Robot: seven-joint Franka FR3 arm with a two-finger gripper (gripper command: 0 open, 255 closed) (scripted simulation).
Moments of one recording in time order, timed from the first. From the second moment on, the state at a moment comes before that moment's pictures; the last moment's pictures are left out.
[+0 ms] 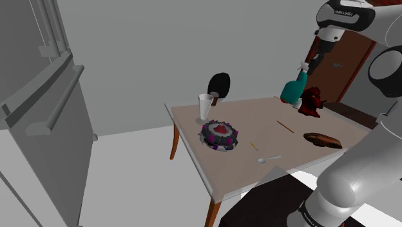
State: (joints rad) arm -0.26 -0.11 -0.58 -1.53 -0.06 1.56 -0.87
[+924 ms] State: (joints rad) arm -0.41 -0.04 -0.80 -1.46 0.02 1.55 -1.23
